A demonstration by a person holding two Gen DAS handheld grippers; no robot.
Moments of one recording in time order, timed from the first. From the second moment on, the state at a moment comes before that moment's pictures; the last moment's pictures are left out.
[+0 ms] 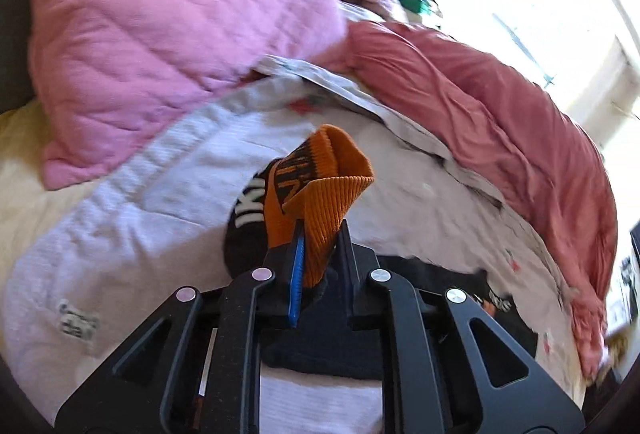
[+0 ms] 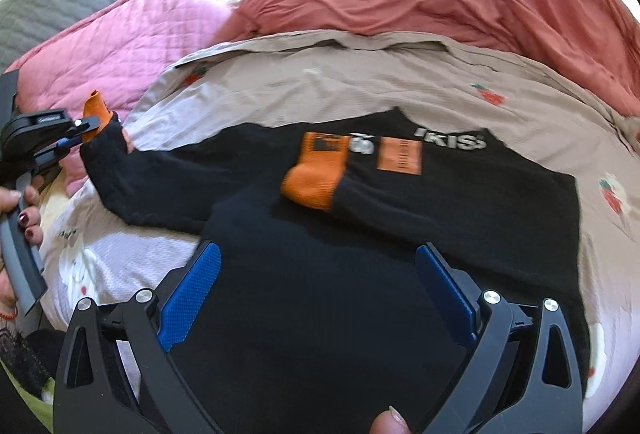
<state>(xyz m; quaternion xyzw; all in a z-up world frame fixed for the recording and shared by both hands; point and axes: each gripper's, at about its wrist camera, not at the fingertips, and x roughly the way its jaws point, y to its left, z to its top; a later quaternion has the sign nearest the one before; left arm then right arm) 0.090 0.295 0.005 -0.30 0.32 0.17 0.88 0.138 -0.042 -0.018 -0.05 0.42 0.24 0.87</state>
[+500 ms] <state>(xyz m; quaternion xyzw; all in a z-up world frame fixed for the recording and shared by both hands) 0.128 0.165 -0.017 -0.22 0.39 -0.01 0.90 0.154 -0.109 -0.014 -0.02 0.43 0.17 0.89</state>
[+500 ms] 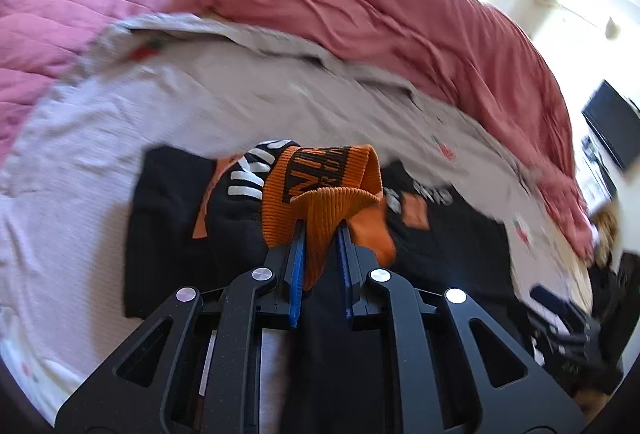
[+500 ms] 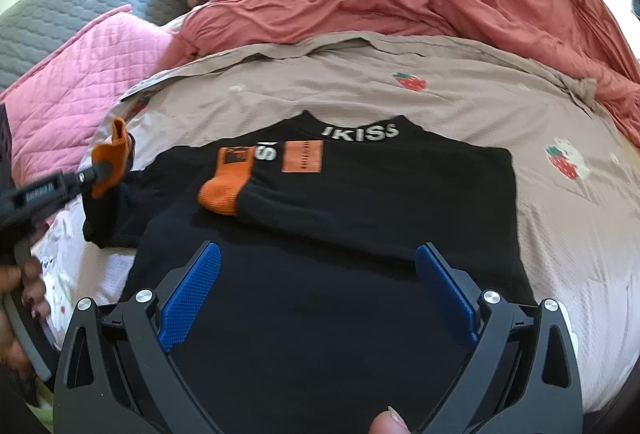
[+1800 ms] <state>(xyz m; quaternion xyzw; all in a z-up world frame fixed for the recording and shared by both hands) 0.131 0.212 -0.037 -0.25 0.41 0.08 0.87 0.197 -0.003 -0.087 0.11 0.54 0.25 0.80</state>
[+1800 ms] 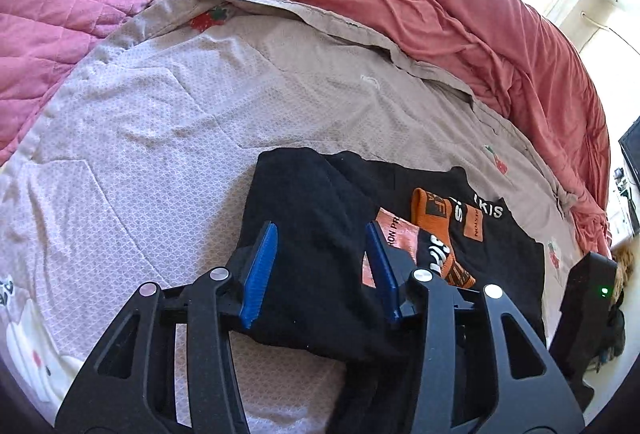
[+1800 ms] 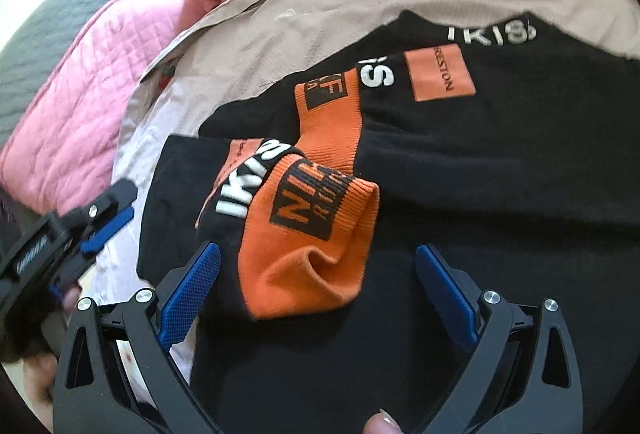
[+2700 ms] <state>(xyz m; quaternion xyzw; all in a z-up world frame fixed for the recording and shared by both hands) 0.139 0.198 -0.033 -0.24 0.39 0.06 0.89 0.216 -0.090 0.035 -0.02 0.36 0.25 0.90</state>
